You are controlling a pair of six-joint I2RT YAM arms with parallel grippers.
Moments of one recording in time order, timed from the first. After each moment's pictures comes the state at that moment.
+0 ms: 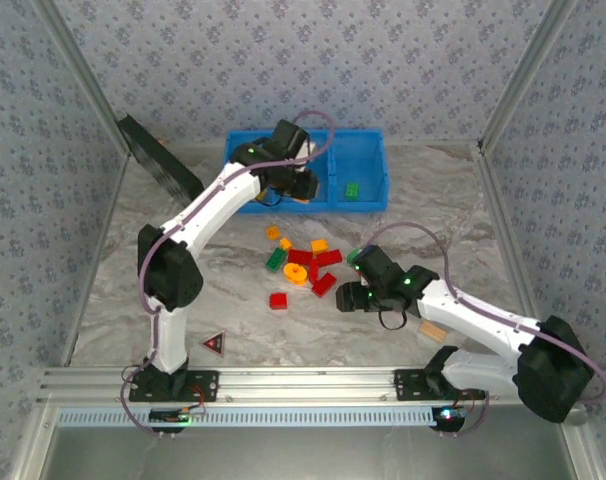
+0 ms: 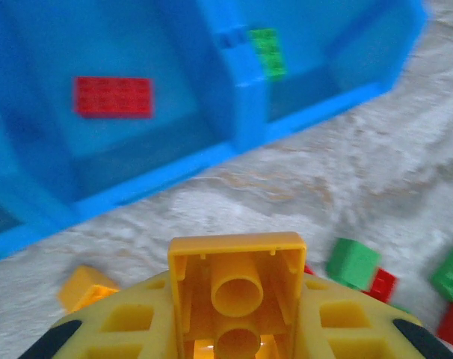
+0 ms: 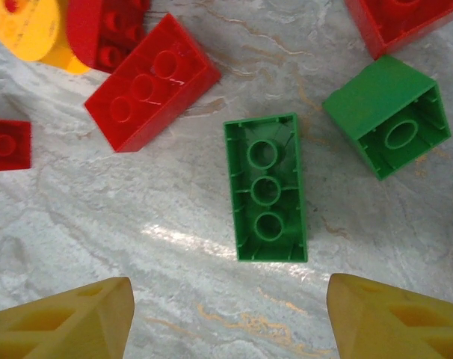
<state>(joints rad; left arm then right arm) -0.61 2.01 2.02 -0.97 0.06 -0.29 0.76 1.16 0.68 -0.63 -0.04 0.64</state>
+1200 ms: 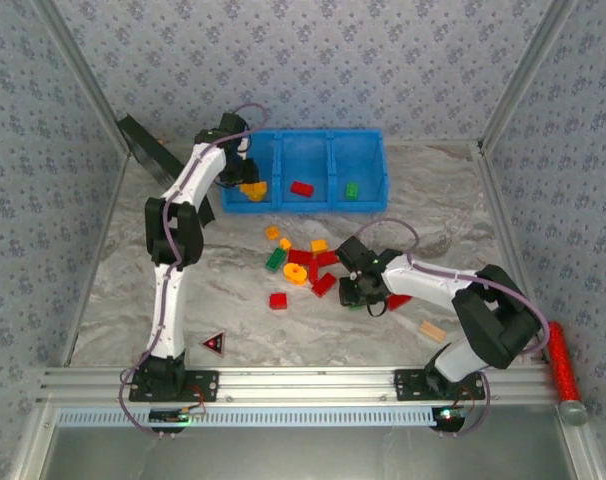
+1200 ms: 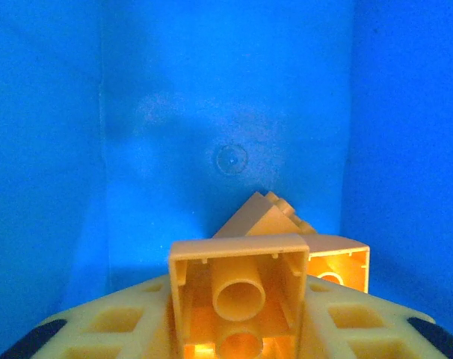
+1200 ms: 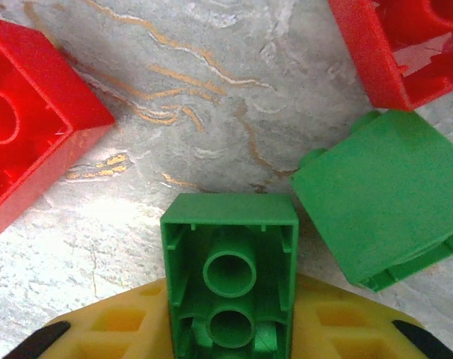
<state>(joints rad) -0.26 2.41 2.31 -1.06 0.07 -0.32 0.72 1.51 0.79 -0.59 -0.01 0.57</state>
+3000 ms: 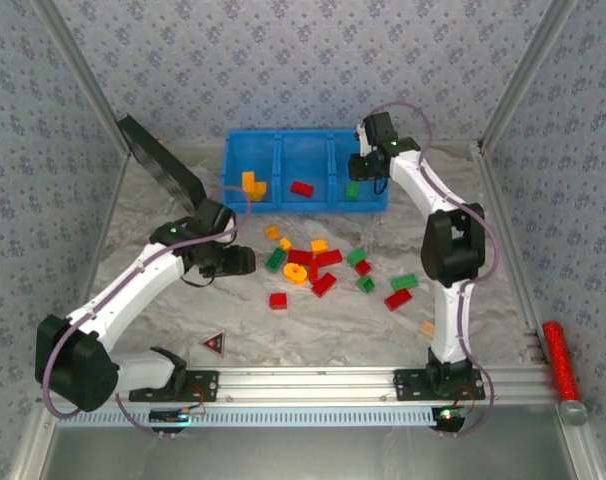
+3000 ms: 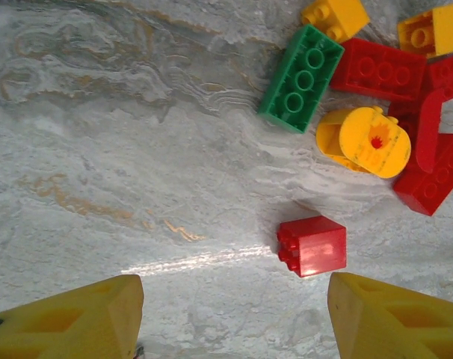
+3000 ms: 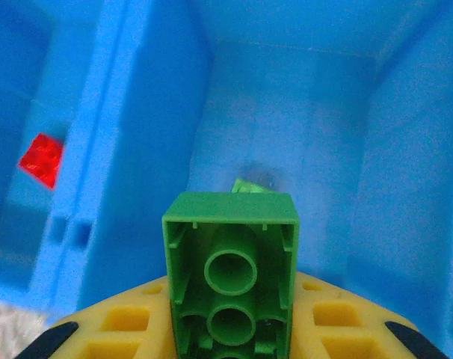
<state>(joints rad) -0.51 1.25 1.01 -0.92 0.10 -0.52 0.27 2.15 1.95 -0.74 -0.05 0.11</state>
